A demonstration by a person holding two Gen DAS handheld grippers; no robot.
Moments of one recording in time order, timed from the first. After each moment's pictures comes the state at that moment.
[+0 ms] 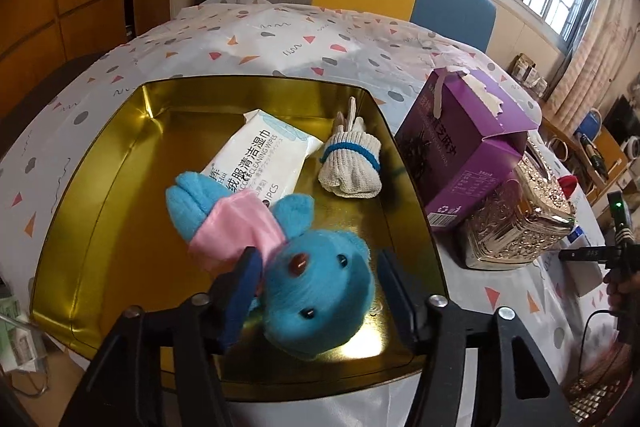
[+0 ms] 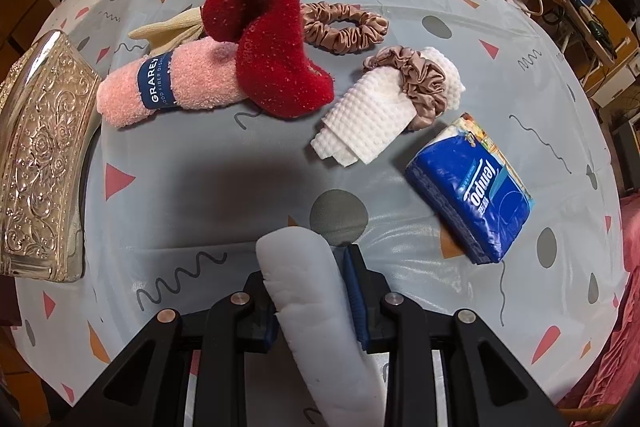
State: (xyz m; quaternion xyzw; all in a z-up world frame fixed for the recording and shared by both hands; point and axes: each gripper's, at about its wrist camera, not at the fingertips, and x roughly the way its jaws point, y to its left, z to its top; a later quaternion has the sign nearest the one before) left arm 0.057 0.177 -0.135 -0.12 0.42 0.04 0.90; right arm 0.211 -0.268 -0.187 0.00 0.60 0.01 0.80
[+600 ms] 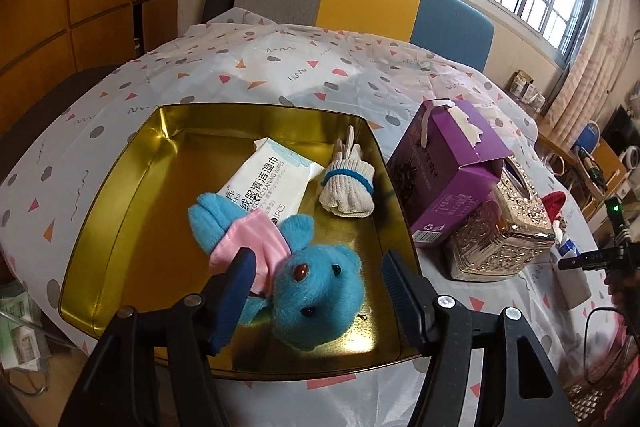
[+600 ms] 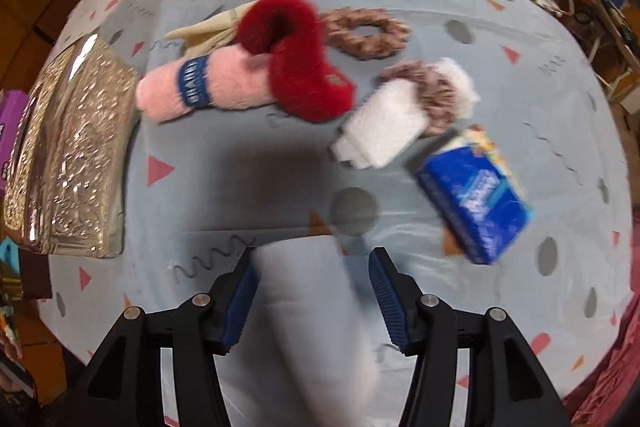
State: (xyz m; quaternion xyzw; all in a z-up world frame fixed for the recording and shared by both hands) left arm 0.041 0.181 -0.107 -0.12 0.39 0.05 0.91; right arm 0.221 -0.299 -0.161 0.02 0.64 0.06 0.77
